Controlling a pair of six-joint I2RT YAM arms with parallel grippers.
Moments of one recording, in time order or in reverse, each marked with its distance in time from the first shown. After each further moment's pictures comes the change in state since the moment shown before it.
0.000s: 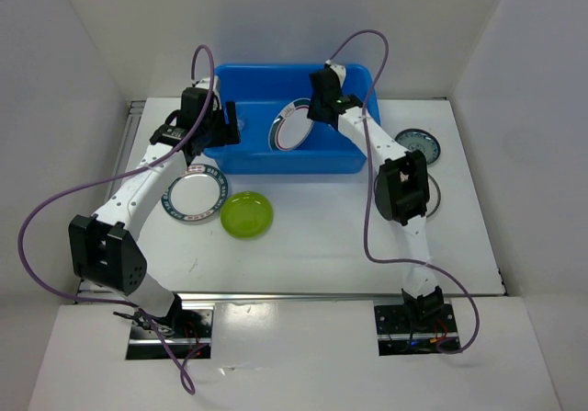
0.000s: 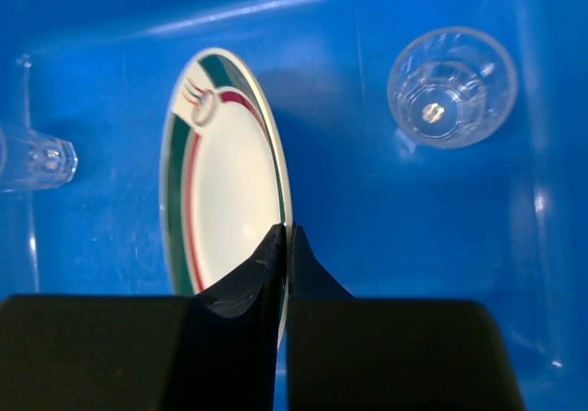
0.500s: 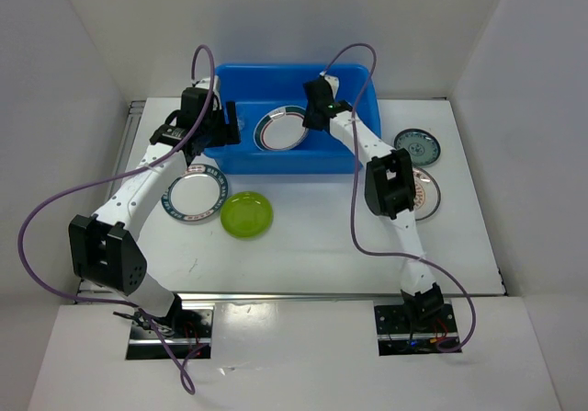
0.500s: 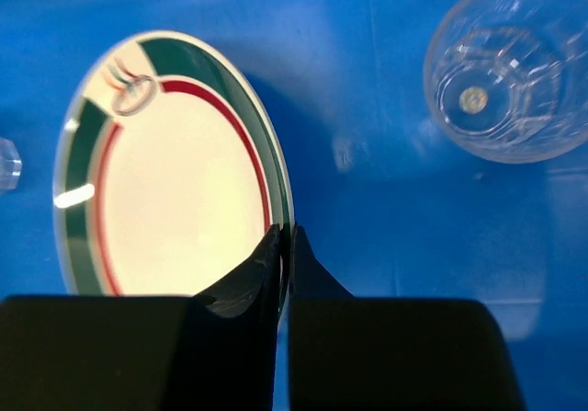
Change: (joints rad) left arm 0.000 0.000 0.000 0.000 -0.002 0.001; right arm -0.001 0.193 0.144 -0.041 -0.023 0.023
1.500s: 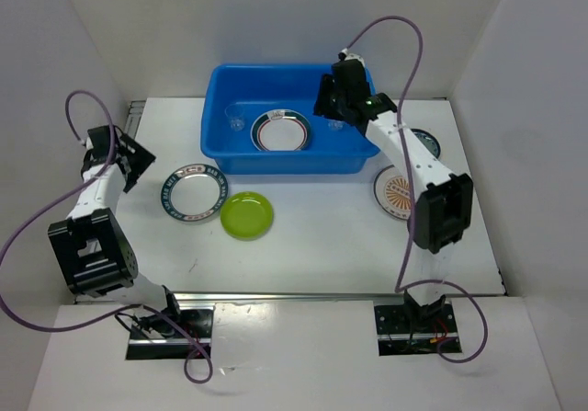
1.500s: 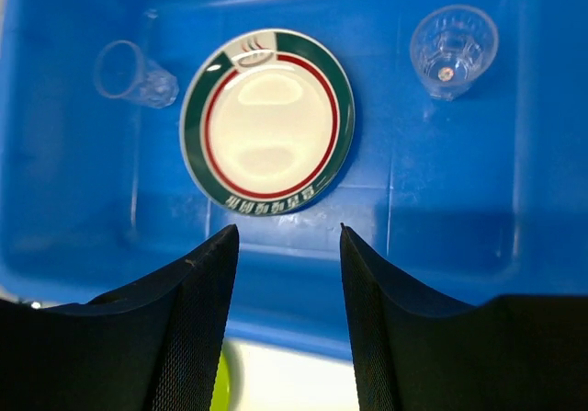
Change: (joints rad) left arm 0.624 -0.008 -0.291 0.155 0.143 -0.279; right arm -0.006 -0.502 -0.349 -0.015 -0.123 -0.051
